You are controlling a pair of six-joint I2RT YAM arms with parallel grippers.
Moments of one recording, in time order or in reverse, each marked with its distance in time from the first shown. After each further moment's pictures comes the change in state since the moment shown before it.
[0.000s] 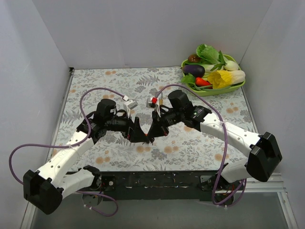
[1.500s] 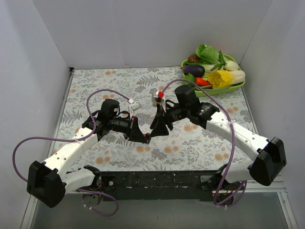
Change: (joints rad) left arm 0.010 0.069 -0.030 0.044 0.157 -0.032; right arm -0.064 -0.065 0.038 -0.079 0.021 -0.029
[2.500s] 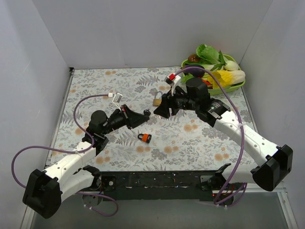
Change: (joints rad) left arm 0.000 -0.137 -0.346 1.052 -0.448 -0.592; right arm -0.047 -0.061 0.069 0.049 0.459 0.171
